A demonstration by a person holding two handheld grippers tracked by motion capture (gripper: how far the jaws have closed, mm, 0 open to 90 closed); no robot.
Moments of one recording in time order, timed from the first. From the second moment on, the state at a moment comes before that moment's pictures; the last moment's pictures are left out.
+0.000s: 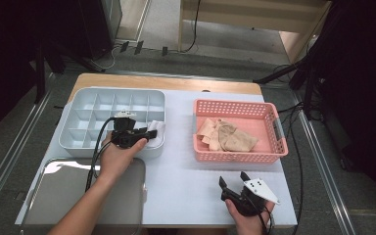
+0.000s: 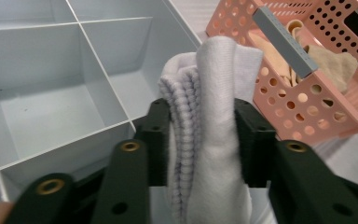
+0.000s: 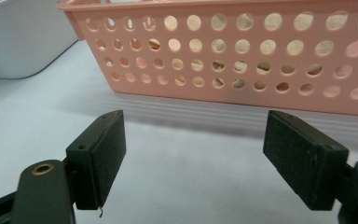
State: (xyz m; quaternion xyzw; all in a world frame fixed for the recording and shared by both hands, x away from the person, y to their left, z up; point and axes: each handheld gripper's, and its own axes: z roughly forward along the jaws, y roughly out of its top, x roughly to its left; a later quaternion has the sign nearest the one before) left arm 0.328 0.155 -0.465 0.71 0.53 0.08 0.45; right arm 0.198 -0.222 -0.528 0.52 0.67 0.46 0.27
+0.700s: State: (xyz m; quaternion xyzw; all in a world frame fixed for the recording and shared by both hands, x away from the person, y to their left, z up) left arm 0.349 0.148 -0.468 0.77 0.53 0.00 0.36; right arm 0.199 -0.221 -0.528 0.52 0.67 0.46 0.27
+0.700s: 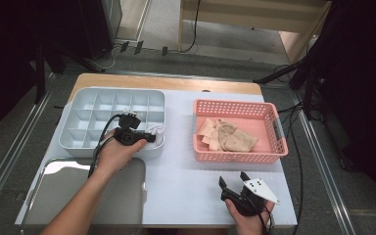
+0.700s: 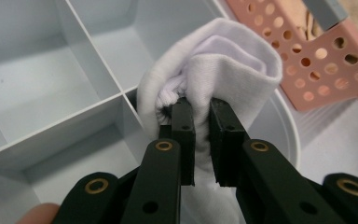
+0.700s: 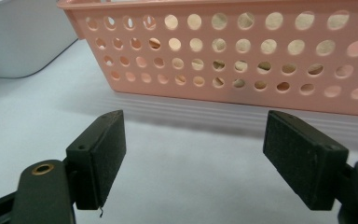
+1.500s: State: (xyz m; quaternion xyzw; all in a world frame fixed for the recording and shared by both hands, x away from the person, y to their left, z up) left arm 0.342 0.140 -0.456 0.75 0.51 0.05 0.42; right arm 0.199 -0.221 -0.528 0.52 0.67 0.46 0.27
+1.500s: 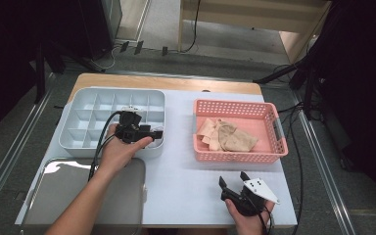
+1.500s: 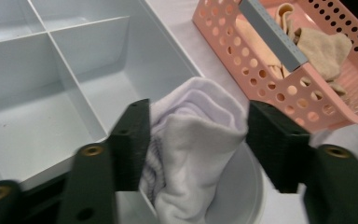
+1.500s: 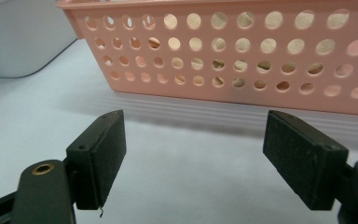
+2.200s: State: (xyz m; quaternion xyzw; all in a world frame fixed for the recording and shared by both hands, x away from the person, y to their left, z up) left arm 0.360 0.124 -0.468 0.79 0.53 0.03 0.31; right arm 0.199 -0.221 -0.528 0.52 0.67 0.46 0.27
